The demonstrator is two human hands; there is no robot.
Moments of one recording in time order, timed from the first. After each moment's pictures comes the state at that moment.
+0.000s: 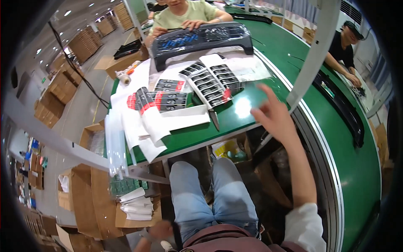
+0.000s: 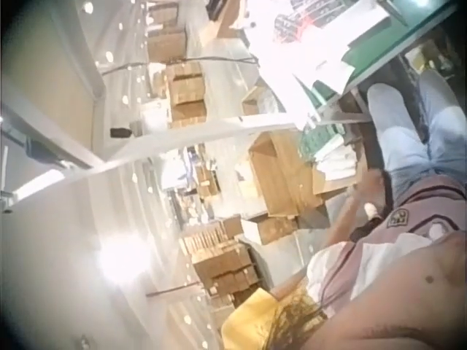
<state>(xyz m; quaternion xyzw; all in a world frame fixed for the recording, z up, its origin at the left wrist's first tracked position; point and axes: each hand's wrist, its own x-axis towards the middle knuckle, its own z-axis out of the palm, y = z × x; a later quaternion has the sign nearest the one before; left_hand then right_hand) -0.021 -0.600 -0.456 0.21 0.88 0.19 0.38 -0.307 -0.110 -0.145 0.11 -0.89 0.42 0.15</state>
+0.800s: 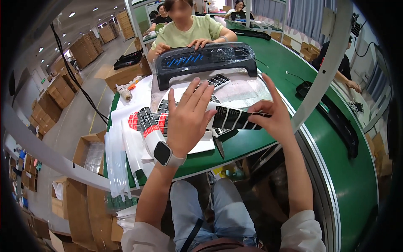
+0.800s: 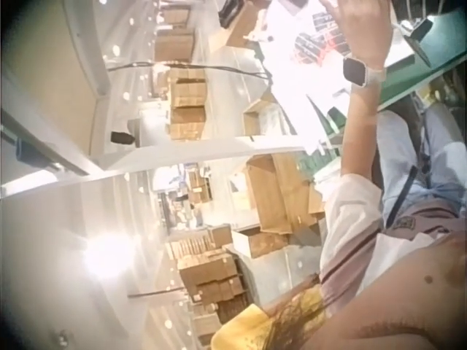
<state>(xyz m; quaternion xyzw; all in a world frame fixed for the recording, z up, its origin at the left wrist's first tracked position) -0.376 -0.374 -0.099 0.28 0.82 0.13 -0.48 -0.365 -0.137 -0.100 0.17 -0.76 0.61 0.12</state>
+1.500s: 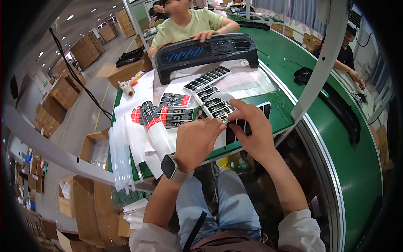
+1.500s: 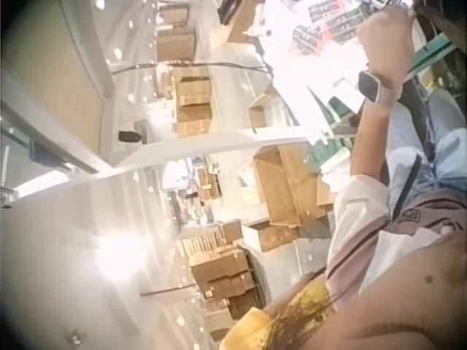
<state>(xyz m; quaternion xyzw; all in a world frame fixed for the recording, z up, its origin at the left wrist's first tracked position) -0.332 -0.367 -0.122 0.36 0.85 0.22 -0.32 -0.327 -0.186 -0.130 0.29 -0.79 0.41 0.36</state>
